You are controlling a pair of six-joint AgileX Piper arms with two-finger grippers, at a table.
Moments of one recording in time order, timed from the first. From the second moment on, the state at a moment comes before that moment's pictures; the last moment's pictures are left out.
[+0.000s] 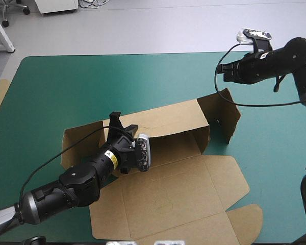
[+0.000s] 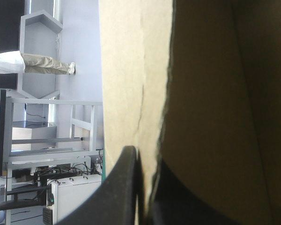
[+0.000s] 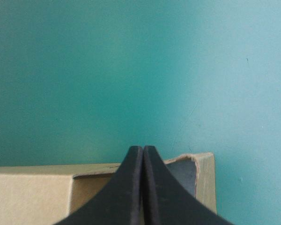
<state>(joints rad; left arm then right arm) -0.99 1.21 -0.79 1.14 0.51 -0.08 0.05 1.66 -1.82 0.44 1.18 -0.14</state>
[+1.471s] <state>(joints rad) -0.99 1.21 -0.79 1.14 0.51 -0.09 -0.13 1.88 -1.72 0.79 1.23 -0.33</state>
